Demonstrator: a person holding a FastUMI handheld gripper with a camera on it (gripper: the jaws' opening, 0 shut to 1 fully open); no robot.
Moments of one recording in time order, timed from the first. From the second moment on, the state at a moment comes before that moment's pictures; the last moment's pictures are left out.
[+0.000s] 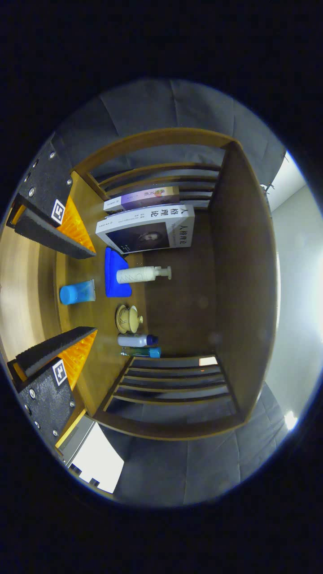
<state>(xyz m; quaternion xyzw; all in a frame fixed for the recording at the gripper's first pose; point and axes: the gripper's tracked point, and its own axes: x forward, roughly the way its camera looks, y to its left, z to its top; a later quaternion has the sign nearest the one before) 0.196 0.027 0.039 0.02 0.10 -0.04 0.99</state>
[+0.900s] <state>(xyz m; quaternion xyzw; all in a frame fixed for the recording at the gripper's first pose) 0.031 0.009 -0.011 0.02 0.07 -0.06 1.00</state>
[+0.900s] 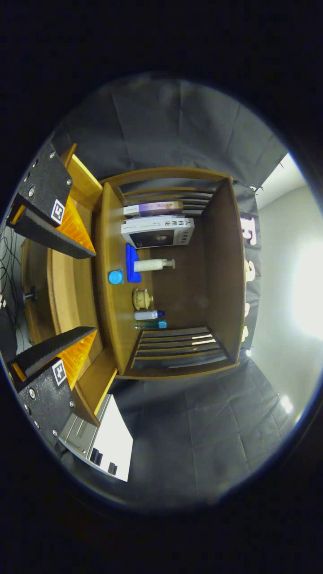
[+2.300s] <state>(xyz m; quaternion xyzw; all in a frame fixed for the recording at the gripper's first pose) 0.030 0.035 -0.107 0.00 0.17 0.00 0.99</state>
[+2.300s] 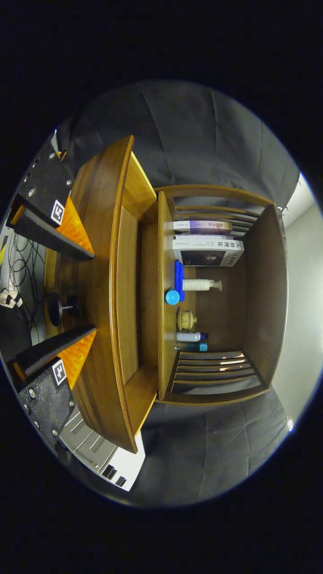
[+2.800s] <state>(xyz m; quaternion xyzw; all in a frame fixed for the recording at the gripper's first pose) 0.090 0.035 -0.106 0.01 0.15 0.00 0.99</state>
